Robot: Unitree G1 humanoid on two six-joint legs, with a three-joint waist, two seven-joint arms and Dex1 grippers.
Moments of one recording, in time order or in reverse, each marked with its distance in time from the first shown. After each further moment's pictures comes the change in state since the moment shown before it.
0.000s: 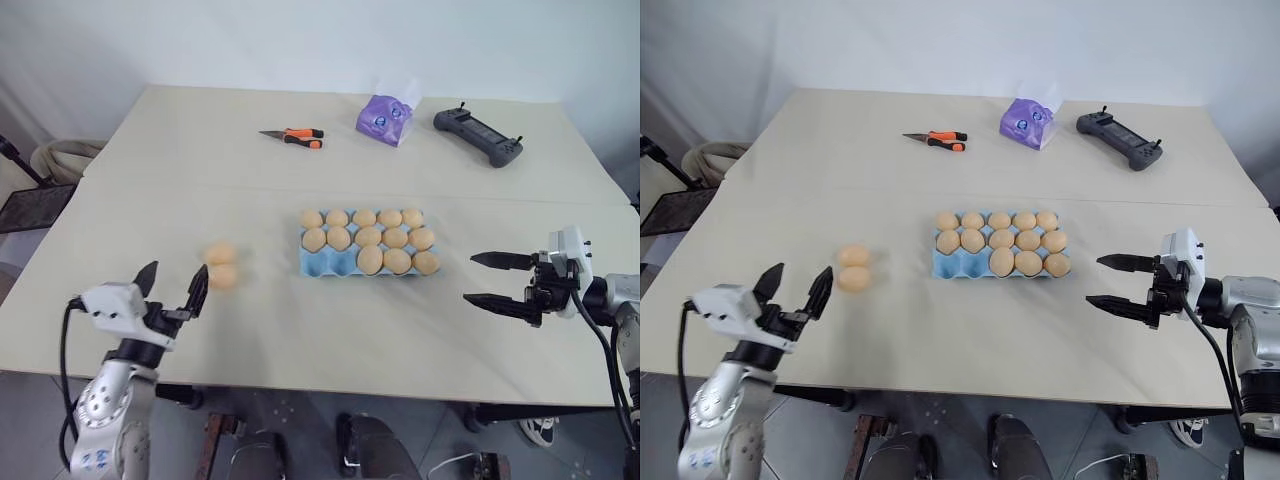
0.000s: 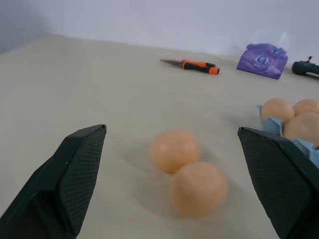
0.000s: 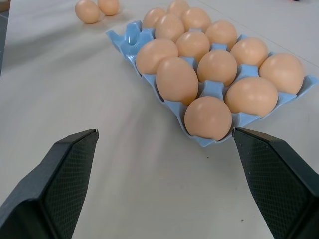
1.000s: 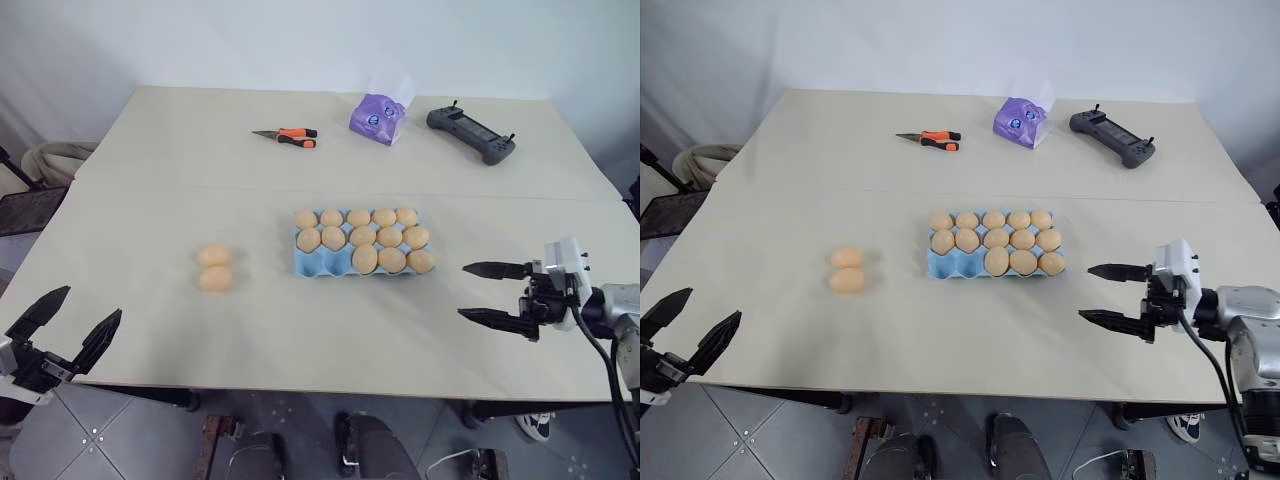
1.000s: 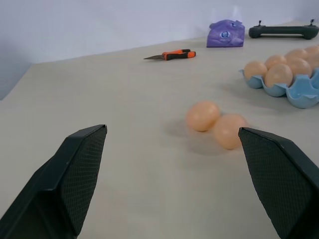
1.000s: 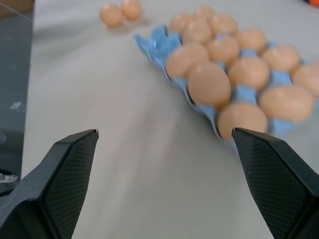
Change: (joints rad) left arm 0.235 0.303 0.442 0.307 -0.258 -0.360 -0.691; right arm 0.106 -0.015 -0.038 -0.113 0.039 0.014 0.005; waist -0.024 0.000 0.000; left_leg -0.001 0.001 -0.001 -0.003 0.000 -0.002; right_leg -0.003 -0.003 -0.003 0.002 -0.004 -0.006
